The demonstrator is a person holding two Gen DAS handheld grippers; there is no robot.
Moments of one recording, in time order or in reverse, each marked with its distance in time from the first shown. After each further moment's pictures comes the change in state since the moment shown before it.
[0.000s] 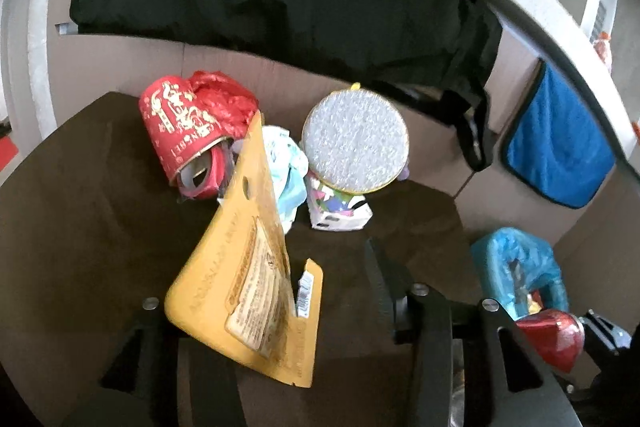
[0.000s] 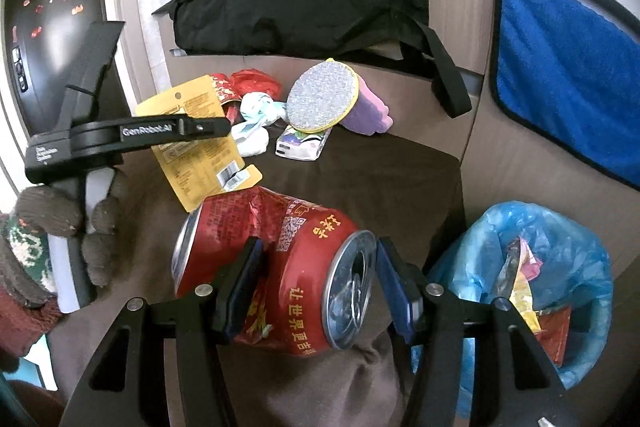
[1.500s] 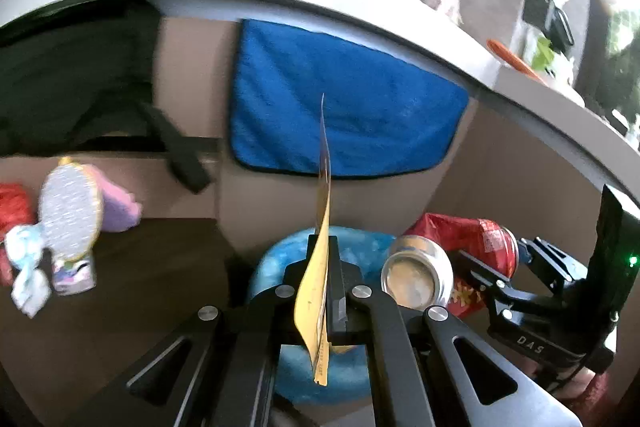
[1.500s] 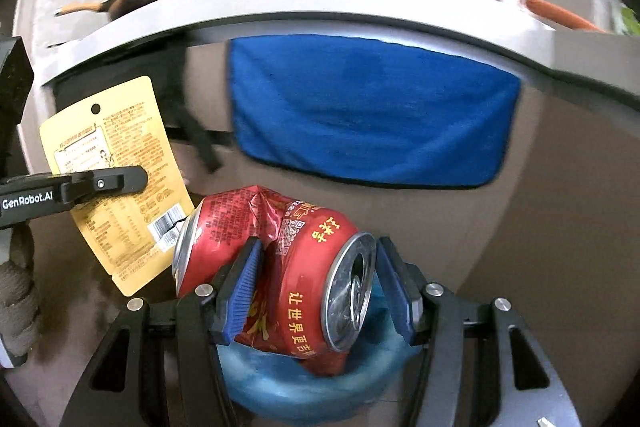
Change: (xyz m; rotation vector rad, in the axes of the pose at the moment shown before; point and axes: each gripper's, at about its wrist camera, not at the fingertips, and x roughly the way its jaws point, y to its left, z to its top) left arm -0.009 -0.255 0.002 0.322 0.013 -0.375; right arm -0.119 -0.174 -0.021 0.179 -0.177 -0.425
